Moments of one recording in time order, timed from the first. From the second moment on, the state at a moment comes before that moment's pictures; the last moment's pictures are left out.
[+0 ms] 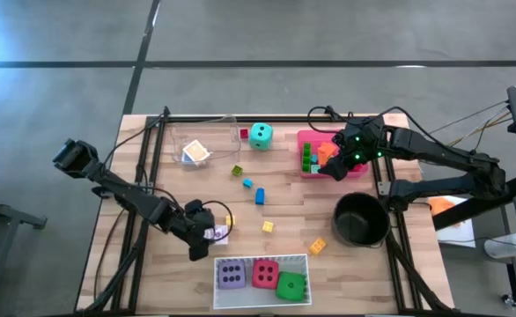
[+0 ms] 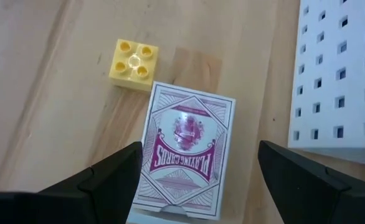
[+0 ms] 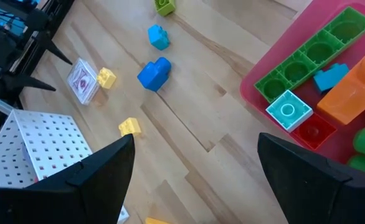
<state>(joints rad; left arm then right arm) -0.51 1.34 0.68 -0.42 -0.22 -0.72 -0.36 1.00 0.94 -0.80 -0.24 0.64</state>
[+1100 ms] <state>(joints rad) -0.51 1.34 0.67 -0.49 -0.20 -0.86 -0.36 1.00 0.94 -0.80 -0.24 0.66</state>
